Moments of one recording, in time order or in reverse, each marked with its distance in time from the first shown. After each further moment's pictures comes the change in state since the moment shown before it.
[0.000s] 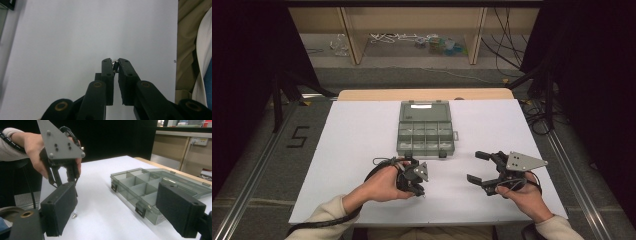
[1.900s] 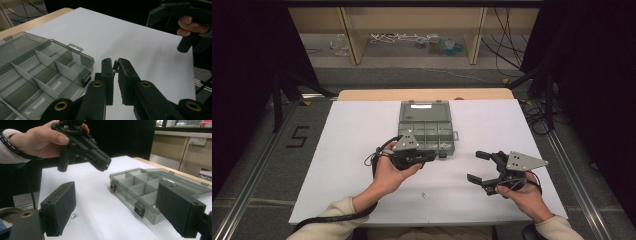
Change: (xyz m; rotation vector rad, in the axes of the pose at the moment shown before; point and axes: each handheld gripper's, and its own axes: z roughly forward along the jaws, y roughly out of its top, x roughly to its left) left arm 0.023 0.009 -0.029 -0.636 0.225 -0.306; right arm 0.000 0.000 0.000 -0.010 -0.012 0.001
